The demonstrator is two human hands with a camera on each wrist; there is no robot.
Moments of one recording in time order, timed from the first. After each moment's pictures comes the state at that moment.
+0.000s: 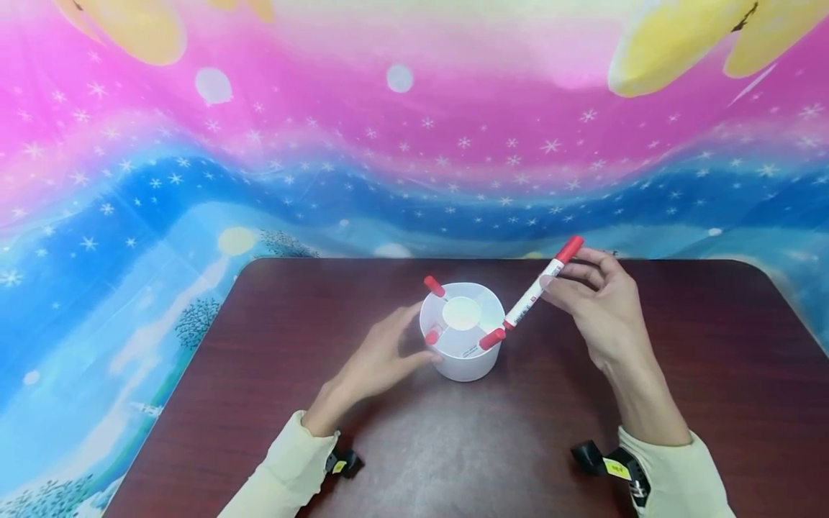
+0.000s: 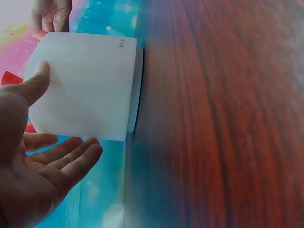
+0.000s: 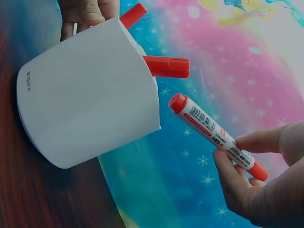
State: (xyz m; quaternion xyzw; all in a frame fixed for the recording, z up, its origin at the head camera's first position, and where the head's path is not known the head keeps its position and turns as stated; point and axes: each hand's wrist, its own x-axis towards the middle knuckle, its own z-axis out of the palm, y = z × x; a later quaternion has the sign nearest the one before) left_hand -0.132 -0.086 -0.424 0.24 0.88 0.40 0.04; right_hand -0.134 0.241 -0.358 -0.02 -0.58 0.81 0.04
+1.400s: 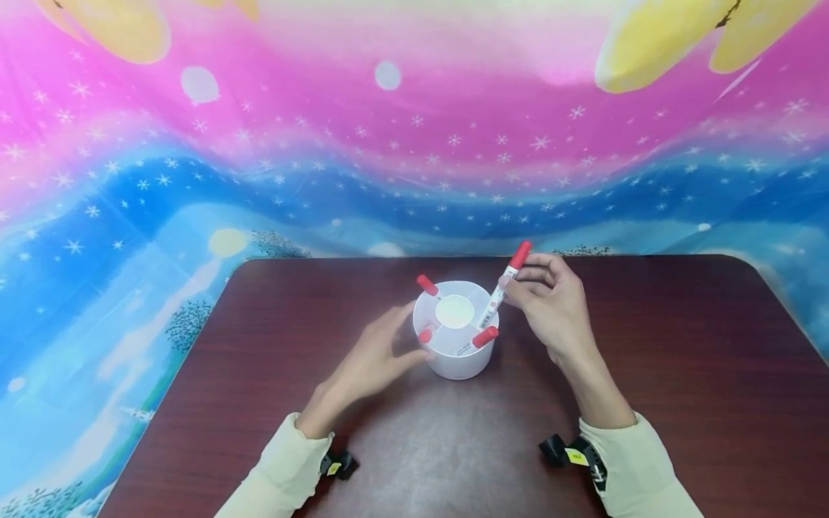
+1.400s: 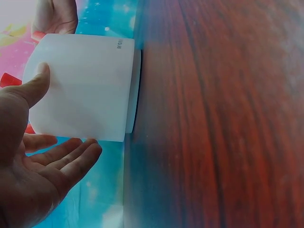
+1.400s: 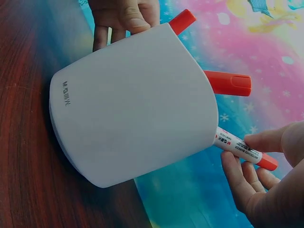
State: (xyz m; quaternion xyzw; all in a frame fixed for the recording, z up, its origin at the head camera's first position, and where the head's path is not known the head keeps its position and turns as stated) left_hand -0.133 -0.085 -0.429 0.23 0.88 0.40 0.04; right_hand -0.143 0.201 -0.373 -0.03 -0.68 0.73 0.04
